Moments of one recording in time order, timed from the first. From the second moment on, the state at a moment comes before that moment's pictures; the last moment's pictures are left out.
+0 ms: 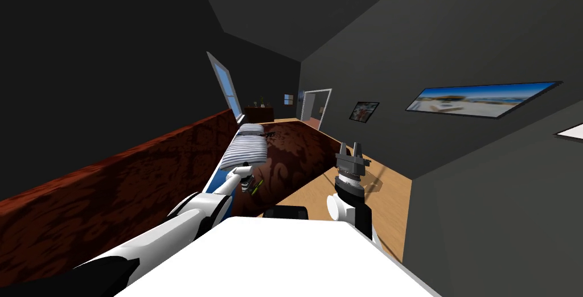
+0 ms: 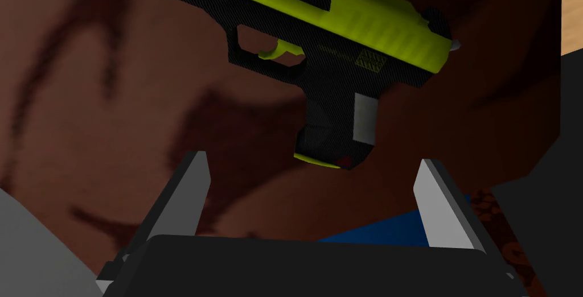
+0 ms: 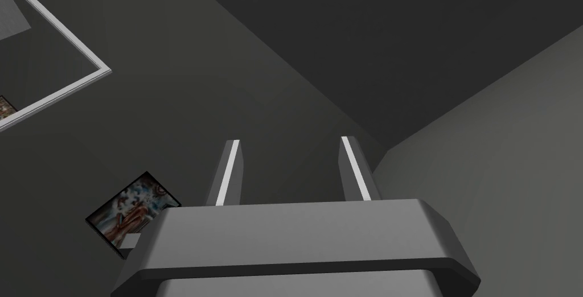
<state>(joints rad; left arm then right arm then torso) -0.44 0.36 0.03 -0.61 0.32 1.06 -0.21 0.50 0.05 0.06 -2.32 -0.10 -0.59 -0.07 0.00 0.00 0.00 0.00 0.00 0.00</state>
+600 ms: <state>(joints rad) -0.45 0.34 0.03 -0.52 0.32 1.02 -0.19 0.50 0.04 0.06 -2.32 -0.10 -0.59 -0.07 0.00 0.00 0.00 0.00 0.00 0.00</state>
